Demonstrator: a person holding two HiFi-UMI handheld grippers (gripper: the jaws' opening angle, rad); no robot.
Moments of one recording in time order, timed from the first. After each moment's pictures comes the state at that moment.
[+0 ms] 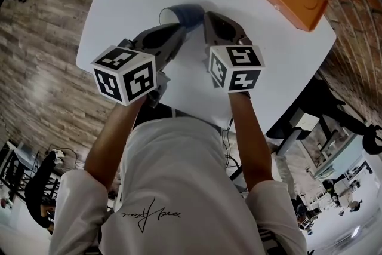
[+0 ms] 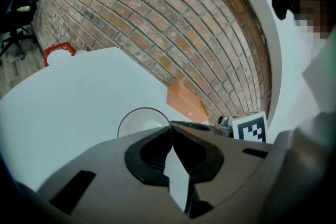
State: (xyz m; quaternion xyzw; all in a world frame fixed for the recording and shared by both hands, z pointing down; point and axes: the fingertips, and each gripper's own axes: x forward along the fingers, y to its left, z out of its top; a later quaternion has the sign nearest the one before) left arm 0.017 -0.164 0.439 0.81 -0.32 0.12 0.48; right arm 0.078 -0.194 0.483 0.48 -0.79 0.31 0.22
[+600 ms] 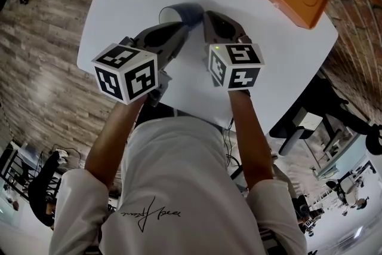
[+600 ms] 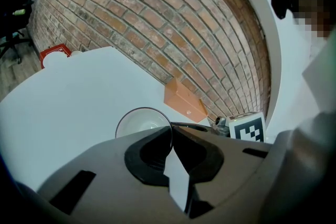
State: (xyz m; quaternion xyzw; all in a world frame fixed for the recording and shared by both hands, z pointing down) left arm 0.030 -0.167 0.436 0.81 -0.31 0.14 0.47; right arm 0.085 -0.195 0.487 0.48 -0.79 0.32 0.22
